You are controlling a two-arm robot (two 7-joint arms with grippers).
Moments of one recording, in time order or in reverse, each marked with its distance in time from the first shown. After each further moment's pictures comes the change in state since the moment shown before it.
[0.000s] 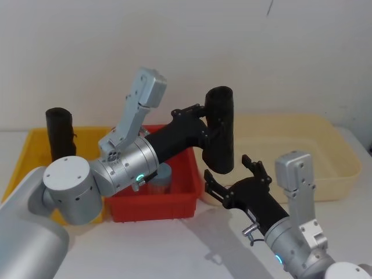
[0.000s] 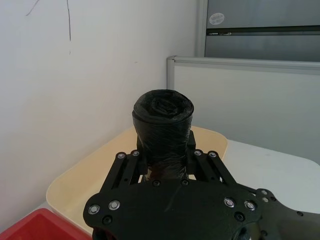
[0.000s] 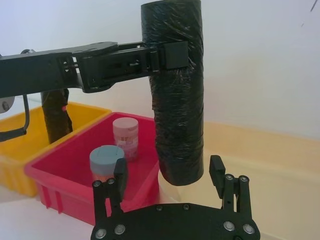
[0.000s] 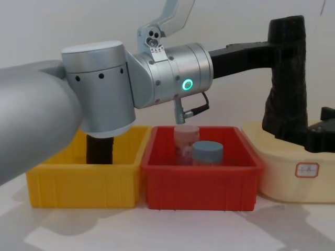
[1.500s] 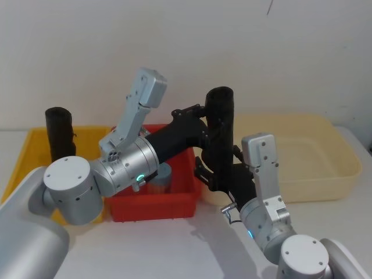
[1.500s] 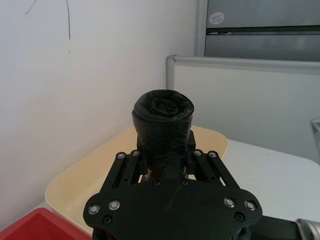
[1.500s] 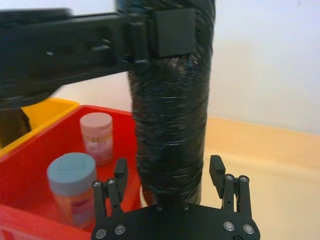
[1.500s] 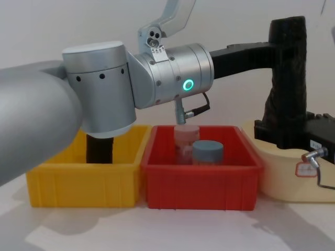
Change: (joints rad) left arm -0.001 -0.001 0.001 0.002 -0.001 0.000 0.000; right arm 0.154 -0.139 -0.022 0.173 -0.134 0.084 -0.097
